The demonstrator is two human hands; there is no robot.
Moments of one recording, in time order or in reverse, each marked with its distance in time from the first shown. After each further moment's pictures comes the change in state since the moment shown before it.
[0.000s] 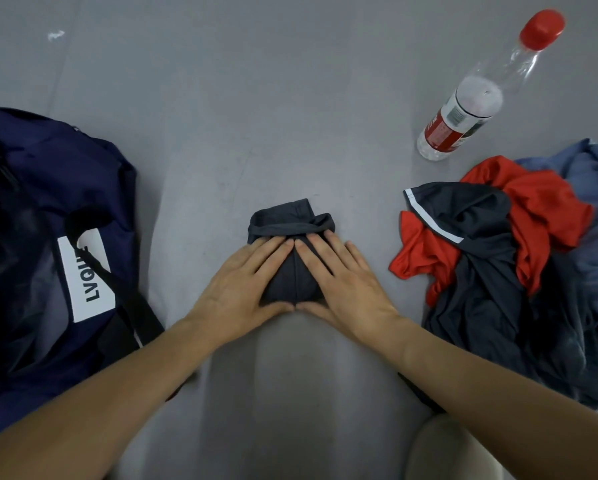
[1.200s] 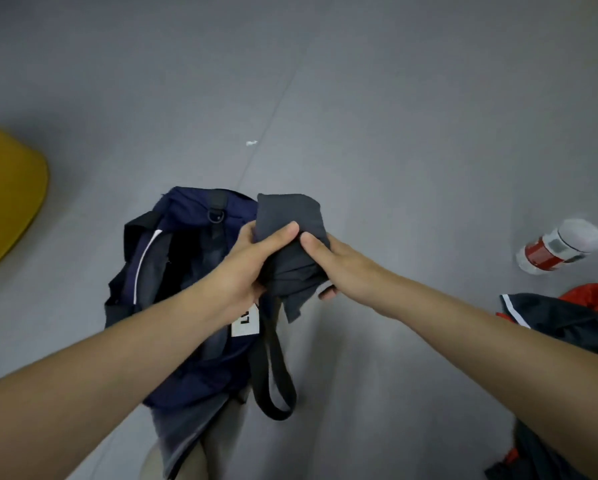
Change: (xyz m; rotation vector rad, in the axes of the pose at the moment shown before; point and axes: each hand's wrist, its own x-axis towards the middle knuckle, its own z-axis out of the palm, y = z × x) left_hand -0.046 -0.020 -0.251 -1.558 0.426 -0.804; right_hand 0.125 -0.168 -0.181 1.127 -0.324 0.049
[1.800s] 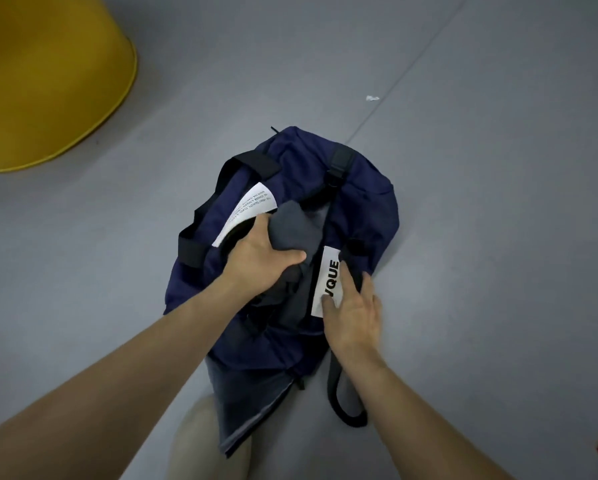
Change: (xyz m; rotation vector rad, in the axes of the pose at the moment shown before) left_hand 0.026 -0.061 -0.192 0.655 0.463 0.042; right_hand 0.094 0.117 0.186 -0.709 0.379 0.177
